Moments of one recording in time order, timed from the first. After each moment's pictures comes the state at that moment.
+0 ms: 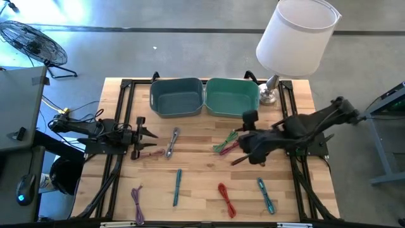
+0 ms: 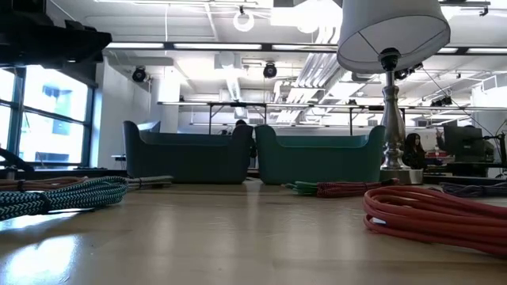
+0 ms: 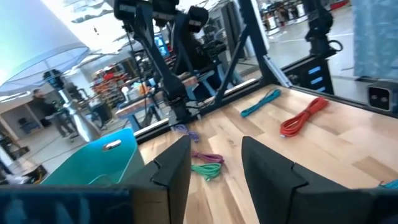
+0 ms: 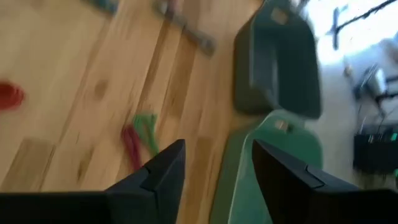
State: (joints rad) left arm -0.23 0.01 0.04 0.06 -0.05 0.41; right arm 0.40 1.42 1.50 -1.11 0.55 -0.07
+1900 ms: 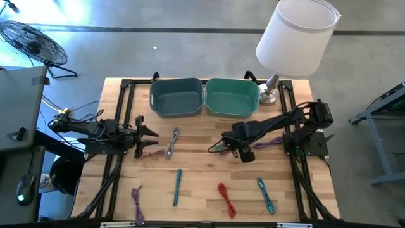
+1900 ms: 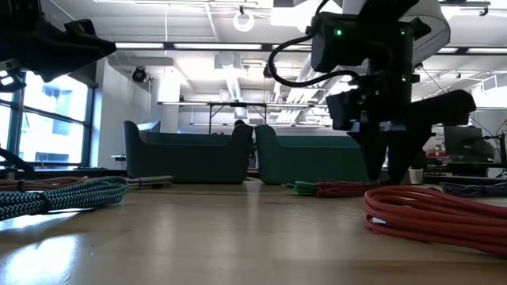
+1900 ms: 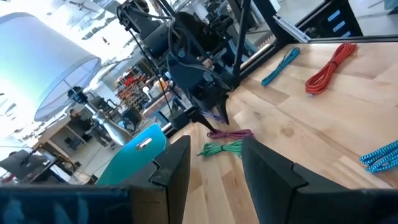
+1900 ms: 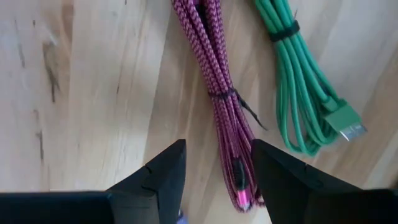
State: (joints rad) left arm -0.23 0.01 0.05 0.01 -0.13 0.68; right arm 0.08 1.71 0.99 -0.78 0.10 -0.16
